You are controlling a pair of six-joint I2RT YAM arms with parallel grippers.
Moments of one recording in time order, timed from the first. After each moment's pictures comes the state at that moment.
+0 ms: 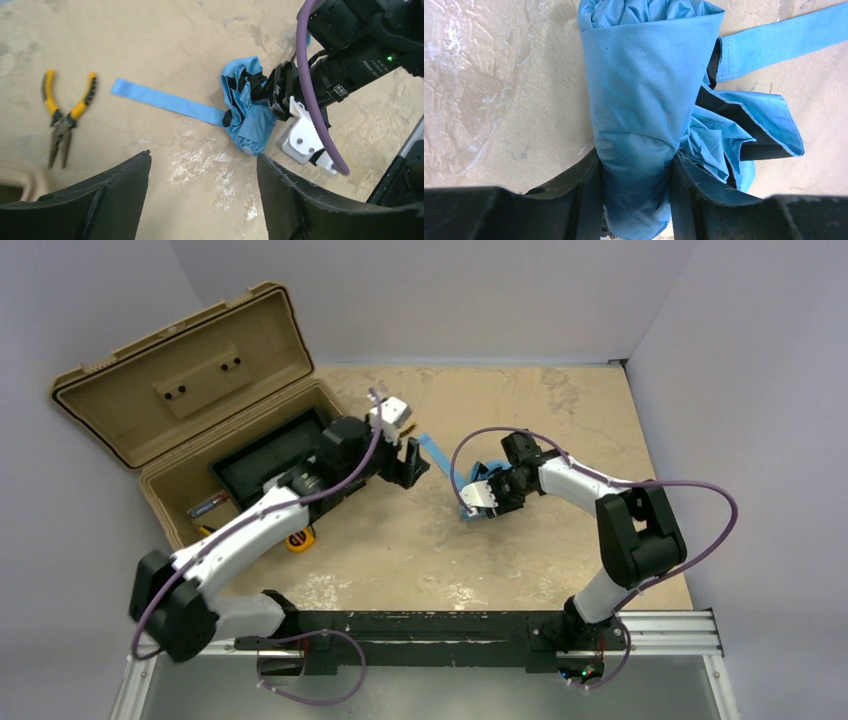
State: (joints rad) left arm -0.63 1.33 1.04 -0.14 0.19 -0.15; right arm 0.38 1.64 0.95 -0.58 -0.33 -1.57
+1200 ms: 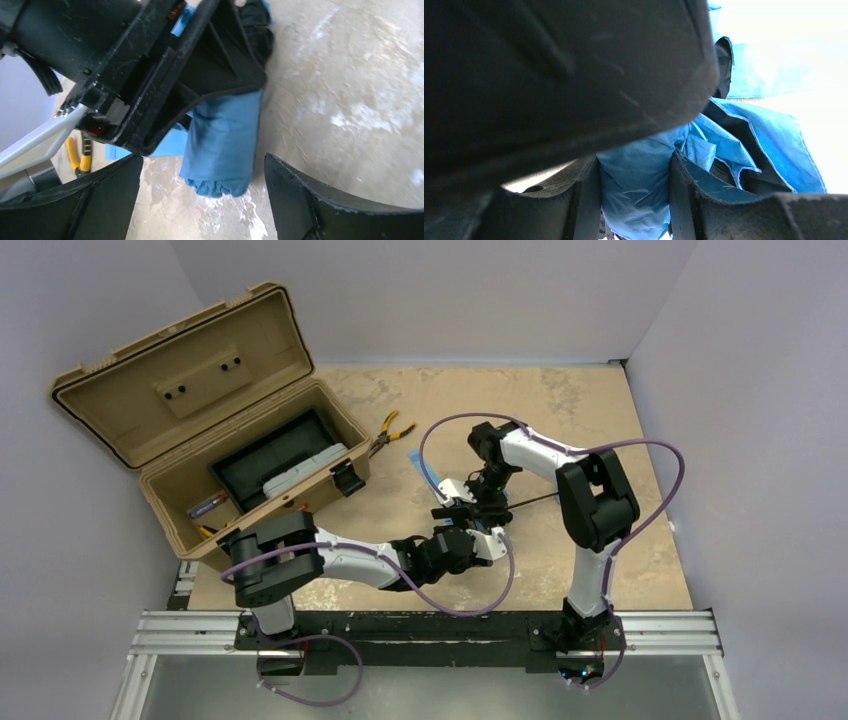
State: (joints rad) left arm -1.26 1.72 0.80 0.37 -0.48 0.47; right arm 0.50 1.96 1.31 -1.09 -0.41 -1.45
